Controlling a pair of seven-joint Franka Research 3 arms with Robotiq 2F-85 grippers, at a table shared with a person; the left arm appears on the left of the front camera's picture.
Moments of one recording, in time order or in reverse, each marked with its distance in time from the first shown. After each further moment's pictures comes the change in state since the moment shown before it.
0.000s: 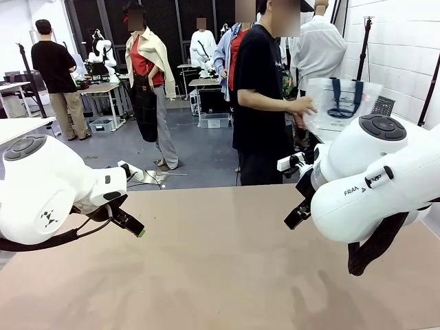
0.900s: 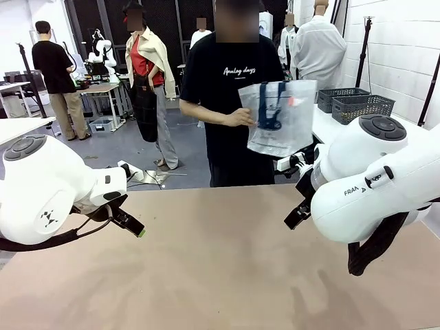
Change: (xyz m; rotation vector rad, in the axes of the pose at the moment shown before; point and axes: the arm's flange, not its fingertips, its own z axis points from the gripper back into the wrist) left arm 0.000 0.000 0.000 0.000 0.000 0.000; right arm 0.000 0.000 0.000 0.000 0.000 0.000
